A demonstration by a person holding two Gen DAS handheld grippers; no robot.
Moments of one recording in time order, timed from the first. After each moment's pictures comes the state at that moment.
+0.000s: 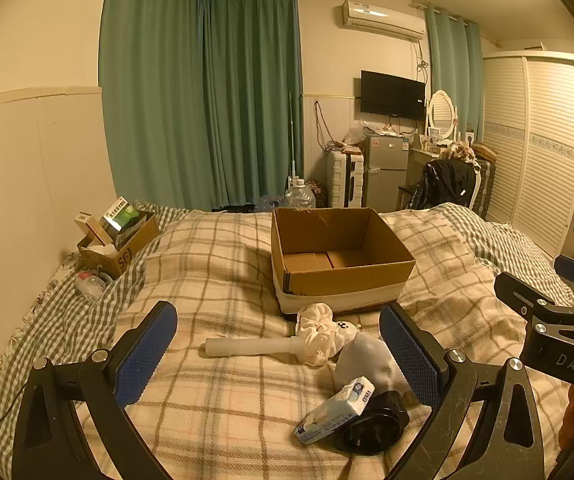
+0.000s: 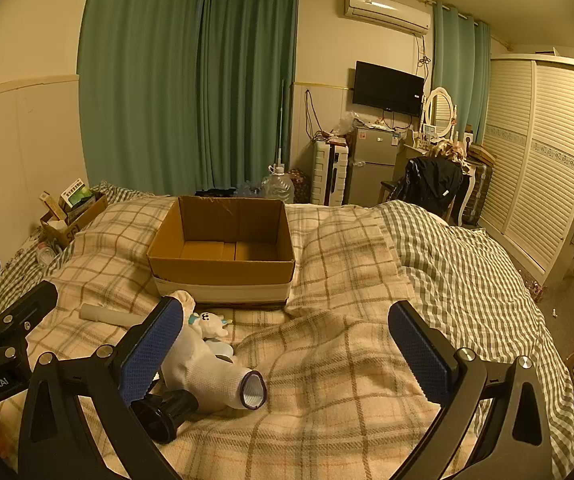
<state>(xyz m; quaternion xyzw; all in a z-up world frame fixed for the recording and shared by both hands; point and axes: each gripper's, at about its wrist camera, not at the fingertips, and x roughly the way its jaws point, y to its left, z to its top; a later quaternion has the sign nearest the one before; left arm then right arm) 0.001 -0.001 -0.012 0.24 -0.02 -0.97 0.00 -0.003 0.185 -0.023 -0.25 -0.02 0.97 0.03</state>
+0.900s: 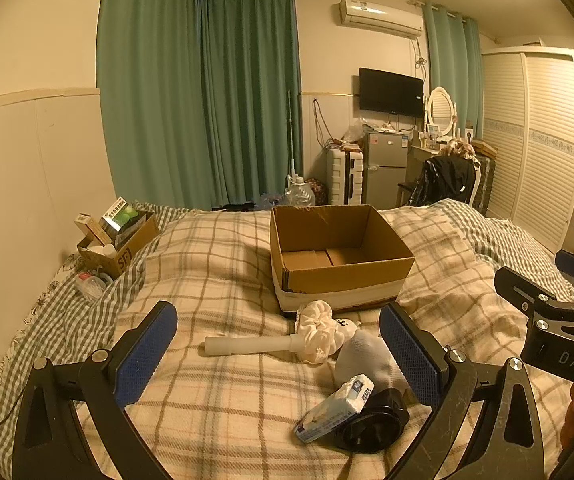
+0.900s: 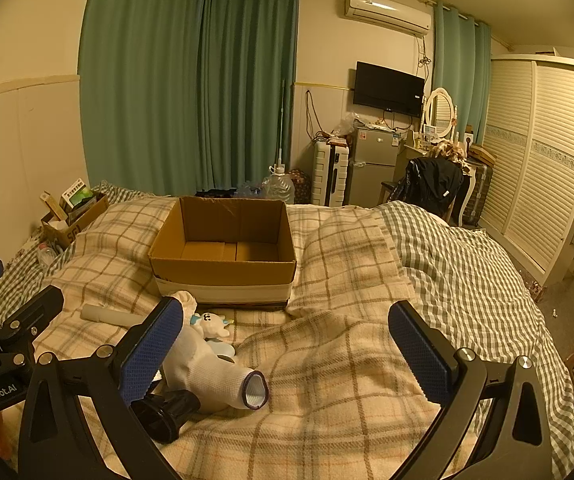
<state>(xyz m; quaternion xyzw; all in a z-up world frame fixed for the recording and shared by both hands) 0.001 -0.001 -0.012 0.24 -0.02 -0.97 0.00 -0.004 0.184 -0.022 -0.25 -0.02 0.97 0.03</state>
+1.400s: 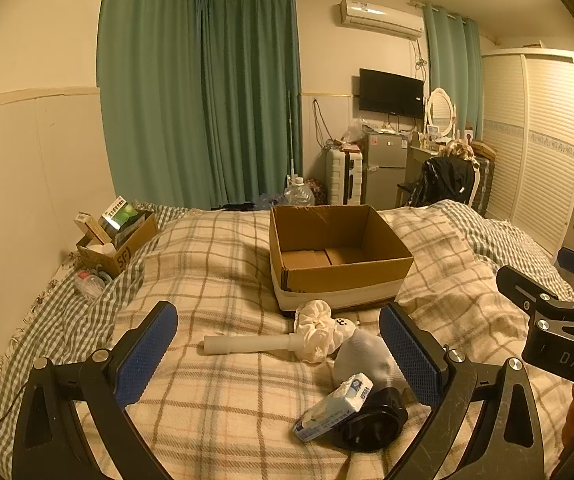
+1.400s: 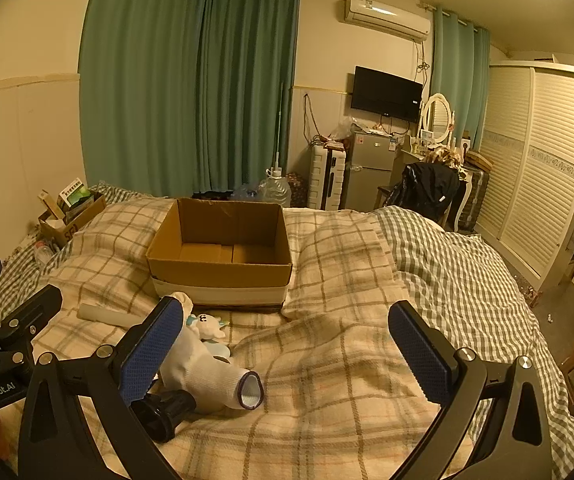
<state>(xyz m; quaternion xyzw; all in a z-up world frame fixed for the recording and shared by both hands) 0.001 0.003 -0.015 0.24 -0.02 -0.97 0.00 0.000 0.182 -0.020 -0.24 -0.03 0.97 0.04</state>
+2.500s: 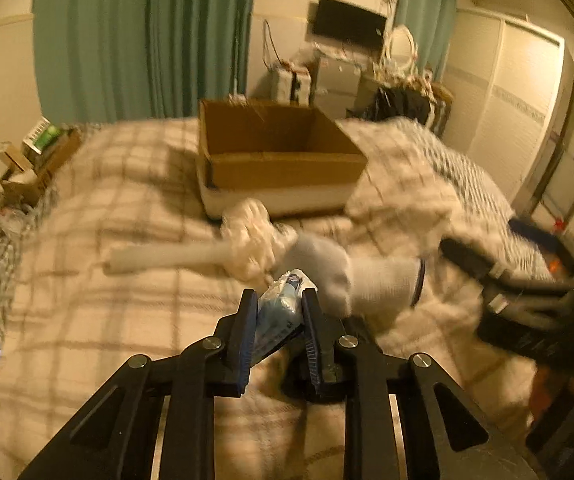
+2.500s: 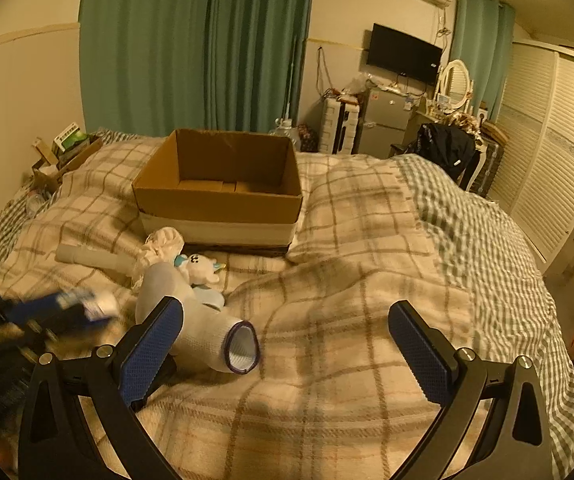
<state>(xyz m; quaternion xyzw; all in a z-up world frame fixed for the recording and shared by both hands) -0.026 0.016 -0.074 0.38 0.01 -0.92 -0.11 -0.033 0.186 -0.082 -0.34 -0.04 0.94 0.02</state>
